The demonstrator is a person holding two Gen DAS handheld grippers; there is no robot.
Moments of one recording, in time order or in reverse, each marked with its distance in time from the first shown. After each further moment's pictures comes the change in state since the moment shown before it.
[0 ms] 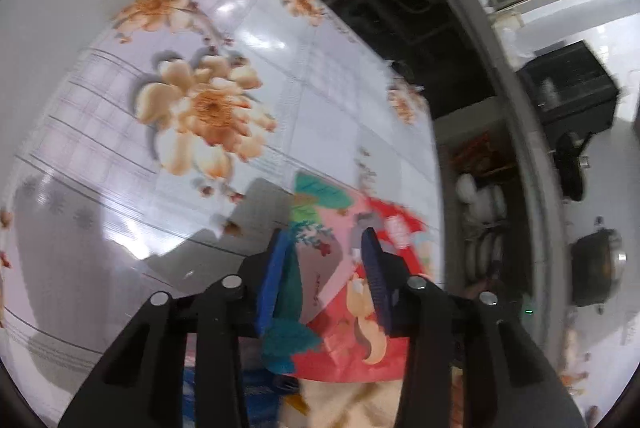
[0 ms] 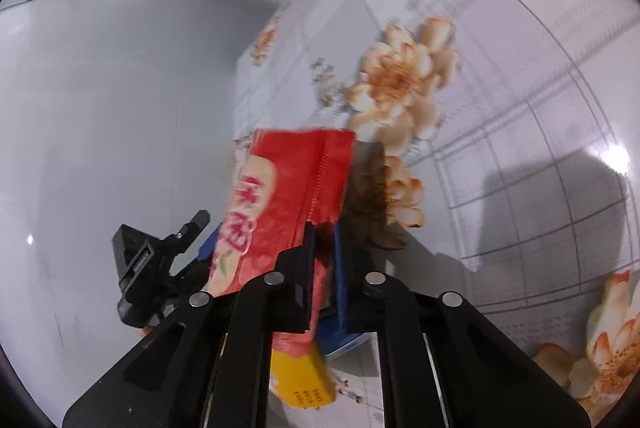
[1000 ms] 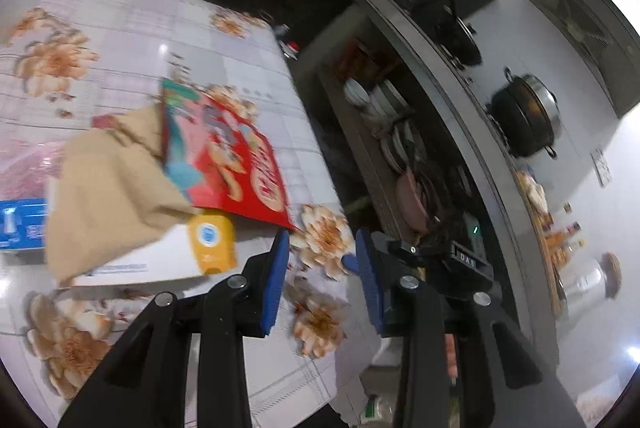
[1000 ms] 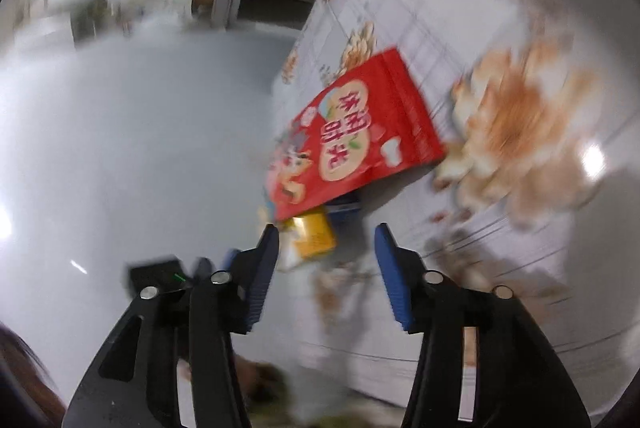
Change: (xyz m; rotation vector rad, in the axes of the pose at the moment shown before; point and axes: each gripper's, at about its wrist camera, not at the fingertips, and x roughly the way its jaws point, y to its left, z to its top) left arm -0.034 -0.115 -0.163 0.383 0.084 -0.205; right arm -0.108 -0.062 -0.117 0.164 -0.115 0.218
